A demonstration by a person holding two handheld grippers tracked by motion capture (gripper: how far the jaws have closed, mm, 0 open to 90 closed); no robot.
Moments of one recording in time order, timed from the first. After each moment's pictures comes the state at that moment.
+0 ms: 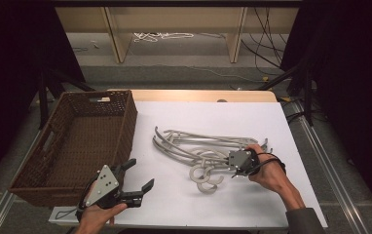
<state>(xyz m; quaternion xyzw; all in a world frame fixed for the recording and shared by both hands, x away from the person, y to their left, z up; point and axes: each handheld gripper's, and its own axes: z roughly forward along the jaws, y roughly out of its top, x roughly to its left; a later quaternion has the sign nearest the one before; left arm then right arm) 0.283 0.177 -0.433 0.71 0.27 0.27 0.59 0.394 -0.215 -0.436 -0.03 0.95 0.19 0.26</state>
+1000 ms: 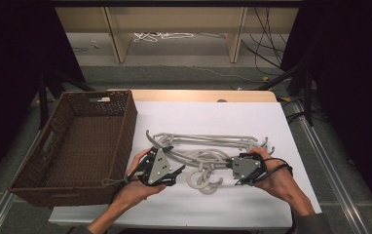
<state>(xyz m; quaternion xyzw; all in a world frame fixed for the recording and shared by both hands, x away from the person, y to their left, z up) 0.344 0.087 -0.437 0.82 0.16 0.31 0.45 0.358 -0.213 -0.397 -0.09 0.92 0.21 0.30</state>
